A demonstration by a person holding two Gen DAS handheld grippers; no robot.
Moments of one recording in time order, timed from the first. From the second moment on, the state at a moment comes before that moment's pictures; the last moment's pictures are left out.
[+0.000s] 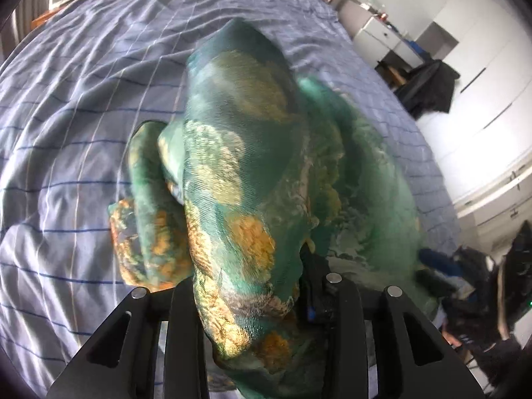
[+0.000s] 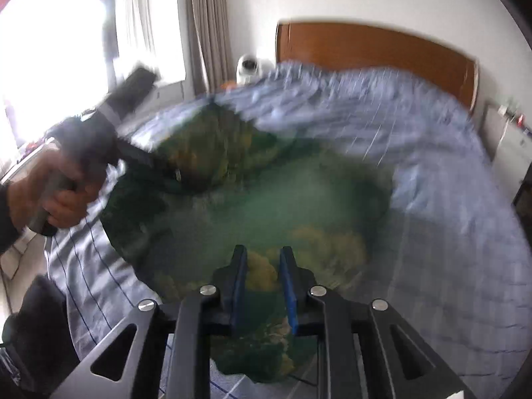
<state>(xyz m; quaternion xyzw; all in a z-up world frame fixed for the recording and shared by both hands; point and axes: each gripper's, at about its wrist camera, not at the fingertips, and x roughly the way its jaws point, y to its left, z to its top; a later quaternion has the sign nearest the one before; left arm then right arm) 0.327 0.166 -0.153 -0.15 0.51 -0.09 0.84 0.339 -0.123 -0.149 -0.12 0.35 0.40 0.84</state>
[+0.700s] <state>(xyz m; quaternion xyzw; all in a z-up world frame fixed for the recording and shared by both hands) 0.321 0.189 -0.204 -0.19 0.51 -0.08 0.83 0.458 -0.057 -0.117 -0.06 0.42 0.35 0.84</state>
